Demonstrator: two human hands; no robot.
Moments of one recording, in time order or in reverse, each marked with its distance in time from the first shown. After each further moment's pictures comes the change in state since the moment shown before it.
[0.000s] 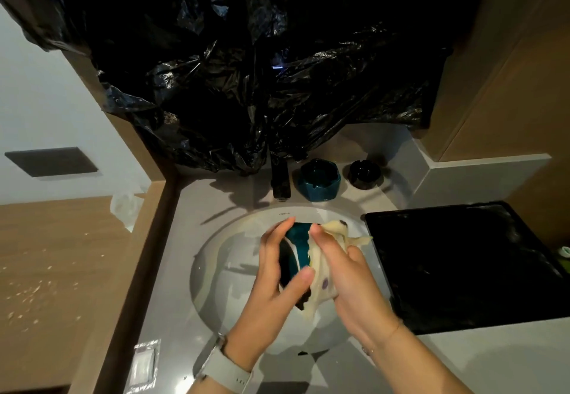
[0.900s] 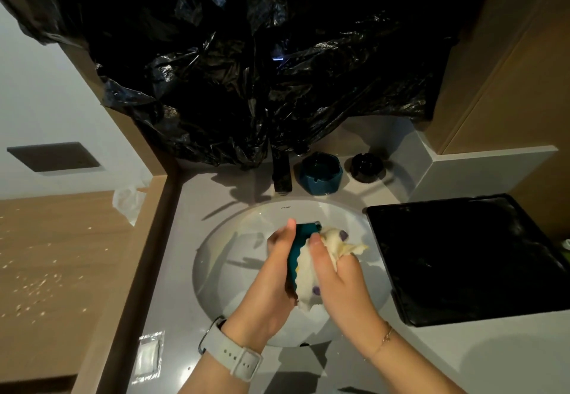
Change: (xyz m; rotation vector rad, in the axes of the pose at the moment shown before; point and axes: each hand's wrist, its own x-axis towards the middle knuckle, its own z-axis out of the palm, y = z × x) left_hand 0.017 0.017 0.007 -0.600 0.030 -0.673; right_hand 0.000 0.023 0.000 -0.403 0.035 -0.275
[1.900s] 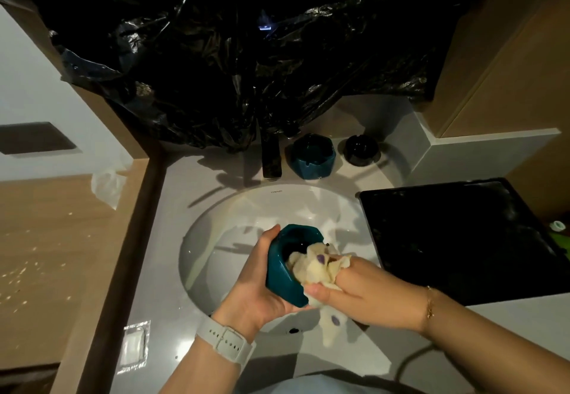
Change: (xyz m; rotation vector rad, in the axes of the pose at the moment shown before) left_hand 0.023 -0.010 -0.010 -0.208 0.081 -0.437; right_hand 0.021 0.012 -0.066 -0.947 -0.812 -0.158
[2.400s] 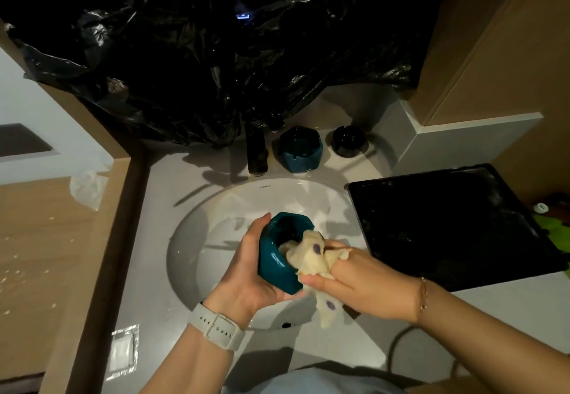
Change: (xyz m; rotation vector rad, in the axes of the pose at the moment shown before) left_hand 0.001 0.008 0.013 -0.001 0.076 0.017; right_hand -0.006 0.007 -0.001 -0.008 0.104 -0.017
